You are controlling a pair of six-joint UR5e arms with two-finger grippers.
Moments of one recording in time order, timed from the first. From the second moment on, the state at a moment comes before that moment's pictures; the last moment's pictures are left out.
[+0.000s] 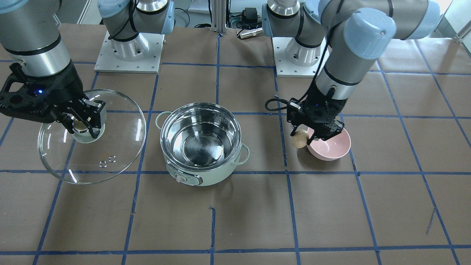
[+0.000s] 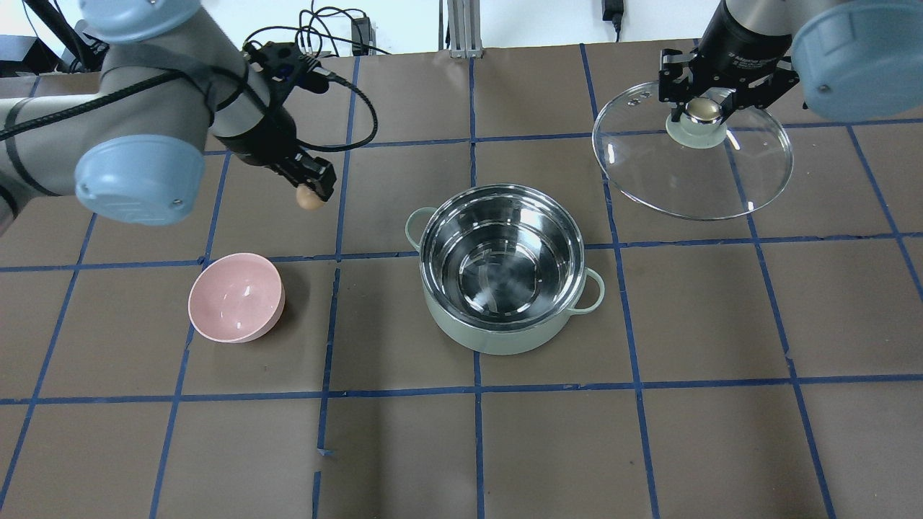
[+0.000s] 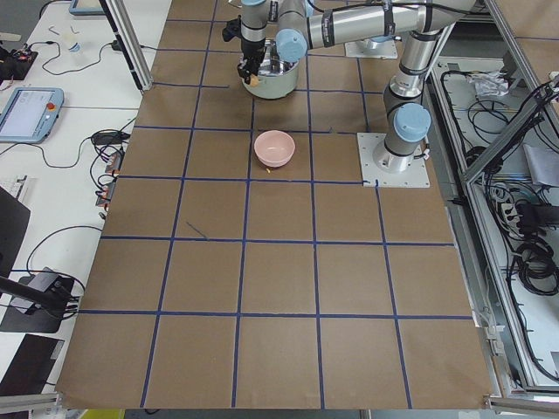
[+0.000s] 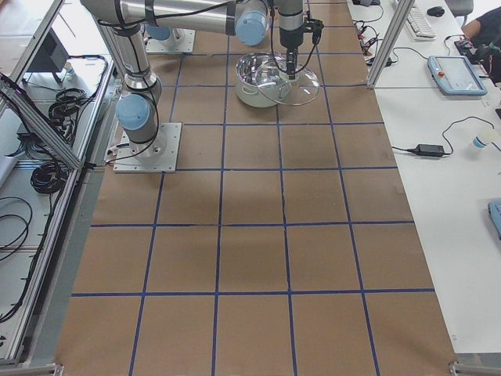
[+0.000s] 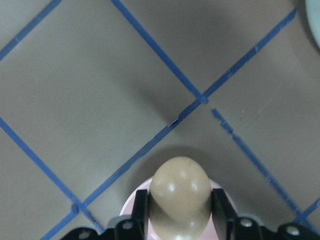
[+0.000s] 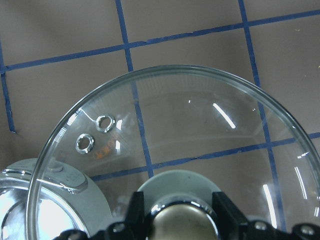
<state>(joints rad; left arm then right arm) -1.65 -1.68 -1.71 -1.21 1.48 0.40 1.52 -1.48 1.57 -1.83 -1.61 0.12</state>
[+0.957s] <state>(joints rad) -1.99 -1.90 -1.65 -1.00 1.50 -0.16 1.50 -1.48 1.58 -1.83 -1.60 0.11</state>
